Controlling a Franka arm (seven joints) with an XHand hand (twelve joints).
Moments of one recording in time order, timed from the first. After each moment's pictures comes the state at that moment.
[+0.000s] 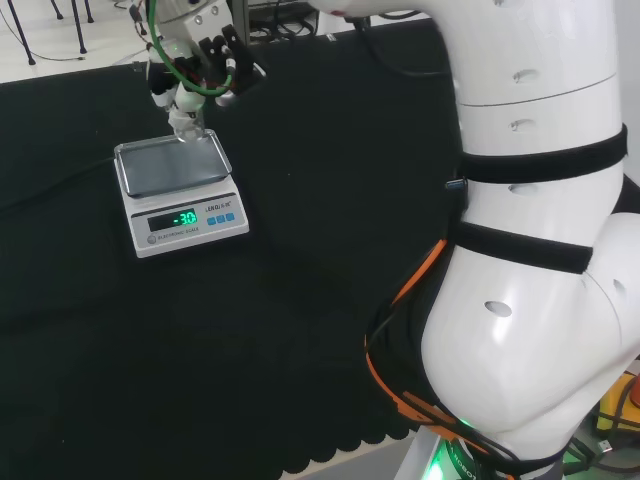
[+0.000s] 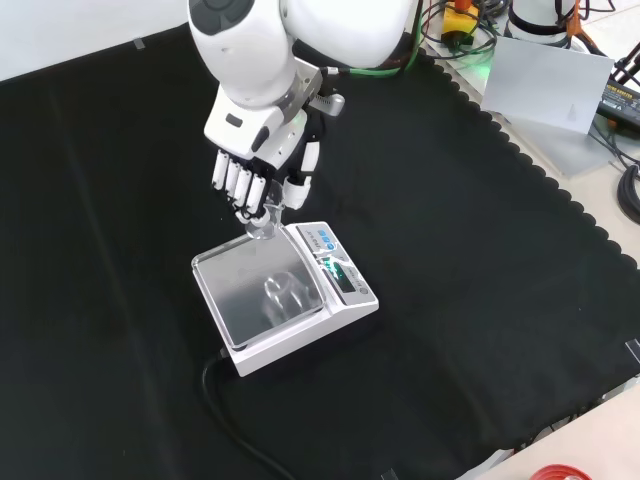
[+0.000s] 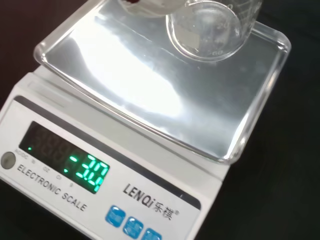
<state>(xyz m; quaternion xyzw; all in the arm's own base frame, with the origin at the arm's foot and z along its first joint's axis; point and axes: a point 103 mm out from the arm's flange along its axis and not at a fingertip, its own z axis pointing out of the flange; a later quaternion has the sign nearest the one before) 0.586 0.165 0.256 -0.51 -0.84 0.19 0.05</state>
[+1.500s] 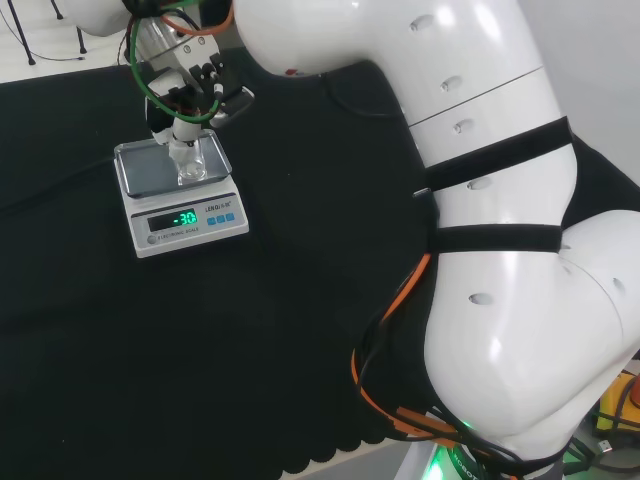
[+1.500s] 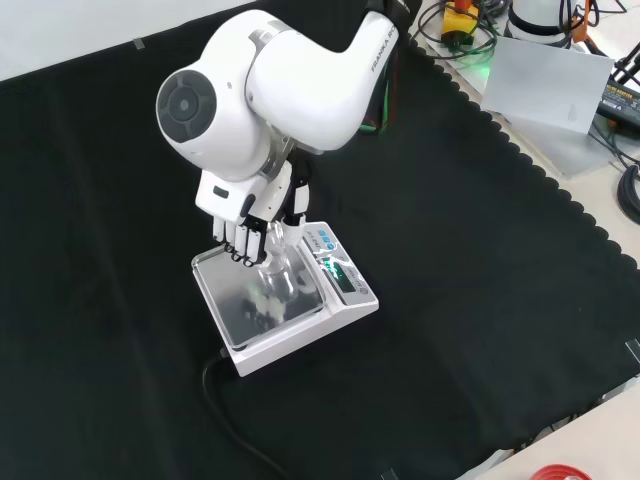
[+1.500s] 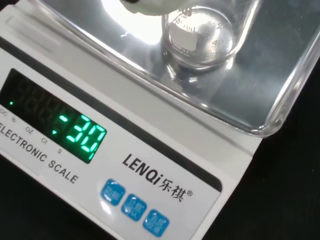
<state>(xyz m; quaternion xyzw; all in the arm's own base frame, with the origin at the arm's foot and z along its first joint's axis) 0.612 0.172 0.192 -0.48 -0.84 0.25 0.10</state>
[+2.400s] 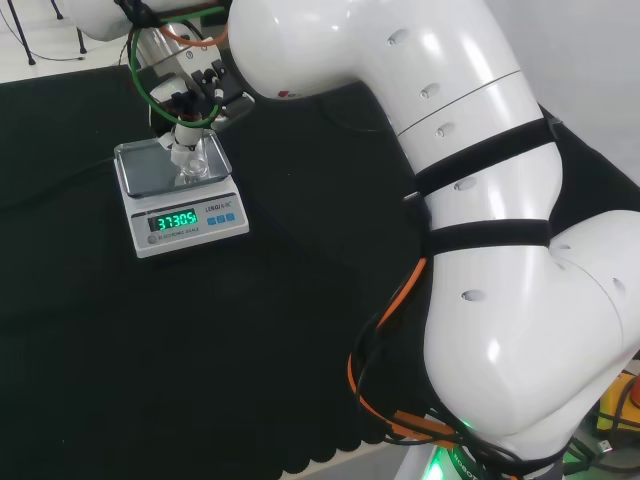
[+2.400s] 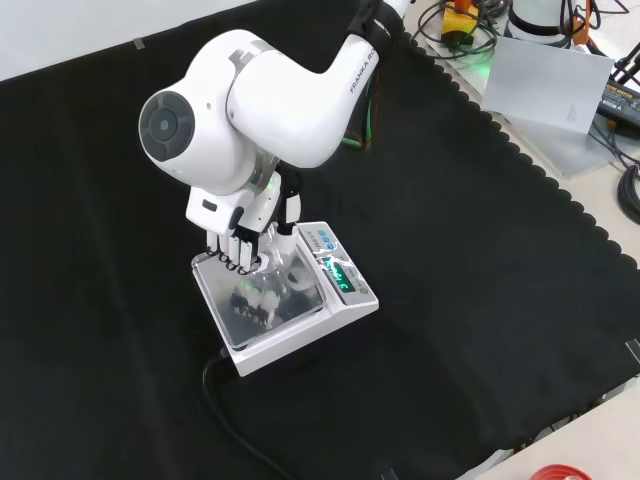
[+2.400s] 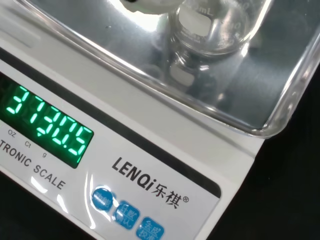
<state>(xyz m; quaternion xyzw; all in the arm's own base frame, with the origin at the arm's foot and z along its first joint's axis) 0.623 0.169 0.176 -0.48 -0.83 0.25 0.12</state>
